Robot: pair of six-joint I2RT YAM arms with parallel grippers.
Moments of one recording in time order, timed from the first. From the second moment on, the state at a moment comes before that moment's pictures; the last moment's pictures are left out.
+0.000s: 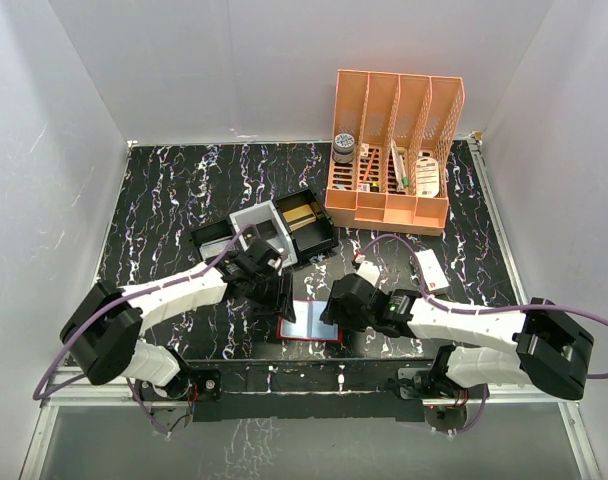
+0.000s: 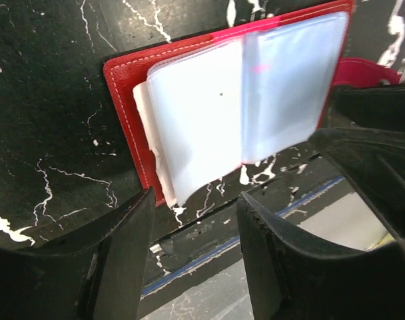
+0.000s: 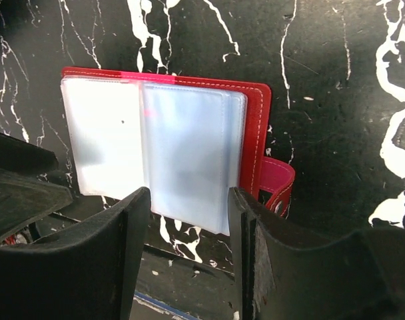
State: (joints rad) left arm -0.78 1.38 0.77 -0.52 0.29 -0.70; right arm 1.03 1.18 0.56 -0.30 0.21 1.13
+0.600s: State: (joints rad) left arm -0.83 1.46 0.72 -0.49 0.23 -0.72; right arm 1.03 1.23 0.54 -0.29 0.21 1.16
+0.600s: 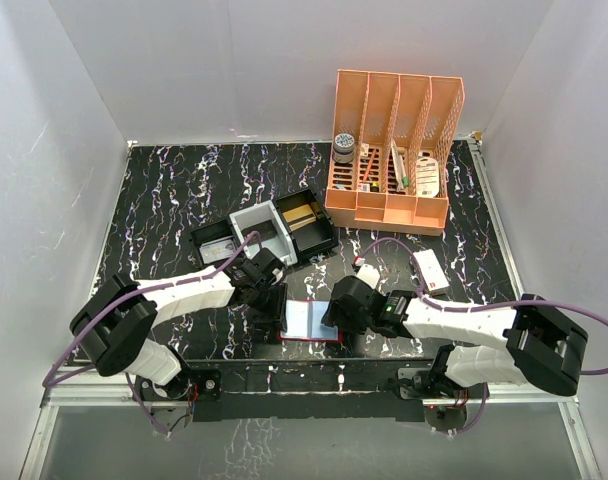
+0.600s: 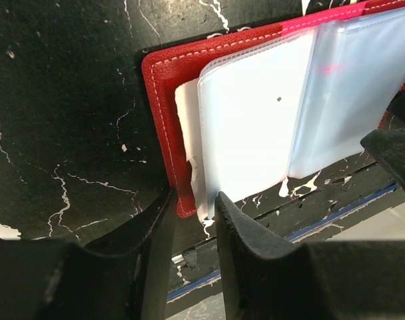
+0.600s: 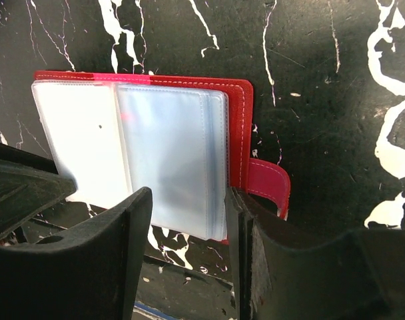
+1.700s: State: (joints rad) left arm -0.86 1.49 0.74 -0.51 0.20 -0.72; right arm 0.99 1.28 0.53 -0.07 0.06 1.13
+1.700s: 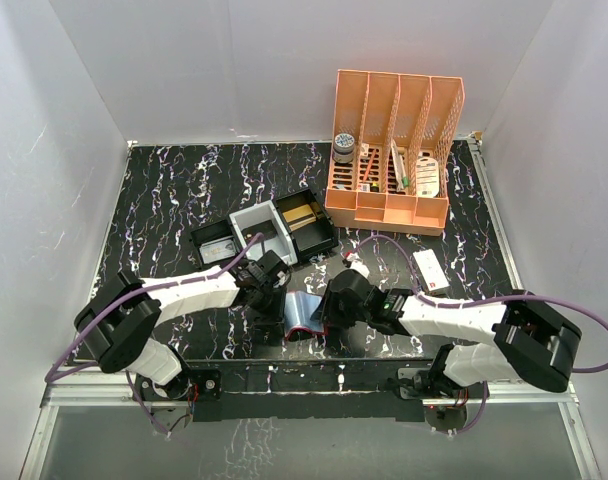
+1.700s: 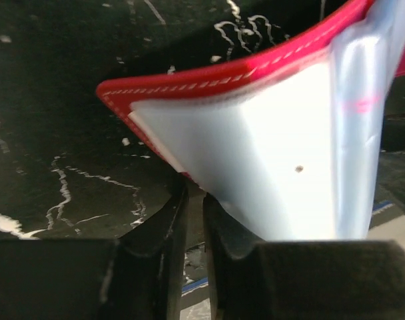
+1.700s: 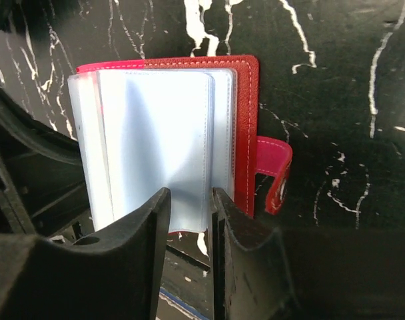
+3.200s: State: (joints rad) left arm -0.85 1.47 0.73 -0.44 0.13 -0.76; right arm 0.95 1.35 0.60 -0.17 0.07 1.02
